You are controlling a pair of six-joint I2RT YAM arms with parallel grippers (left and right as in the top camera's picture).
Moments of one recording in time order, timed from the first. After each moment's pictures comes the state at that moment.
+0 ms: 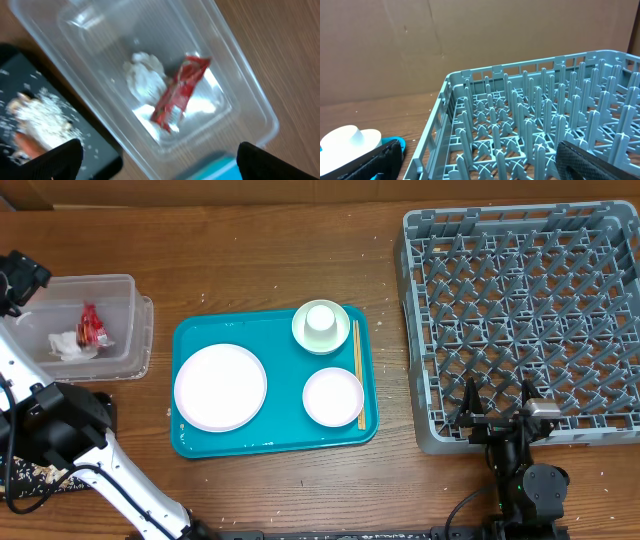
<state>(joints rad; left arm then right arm) 0.61 2.31 2.64 -1.60 -0.01 -0.43 0.04 0.01 0.02 -0.03 0.03 0.15</state>
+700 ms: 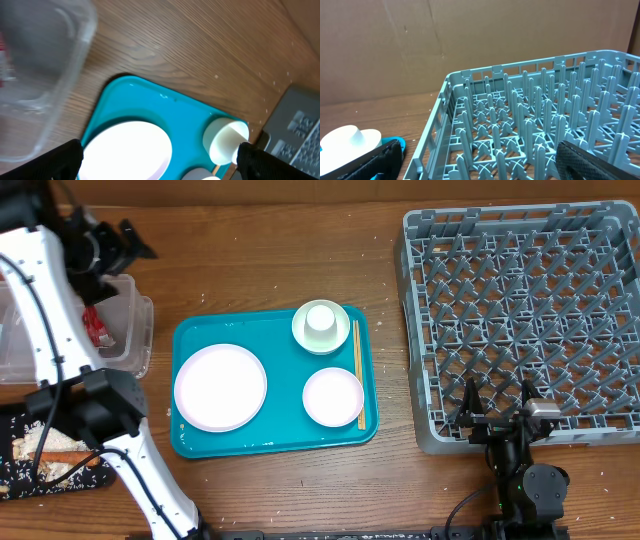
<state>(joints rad) 0.34 2.31 2.64 -1.69 0.36 -0.29 0.04 0.01 0.02 -0.03 0.03 0.15</state>
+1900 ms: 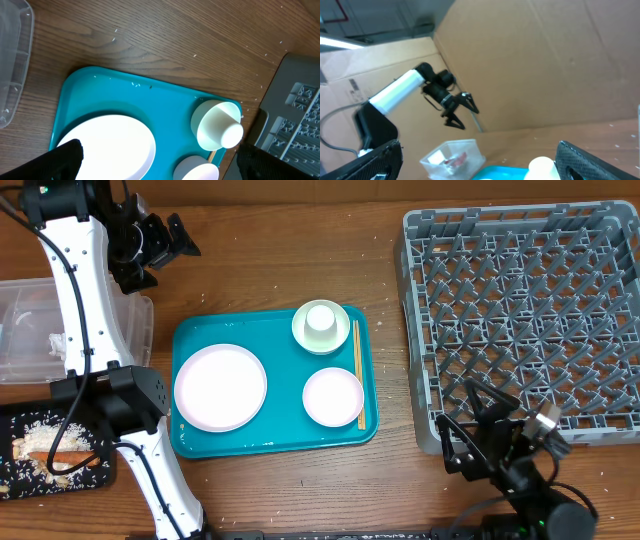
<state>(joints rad) 0.20 2.31 2.64 -1.69 0.37 -0.28 0.04 0.01 0.12 0.30 -0.60 0.75</state>
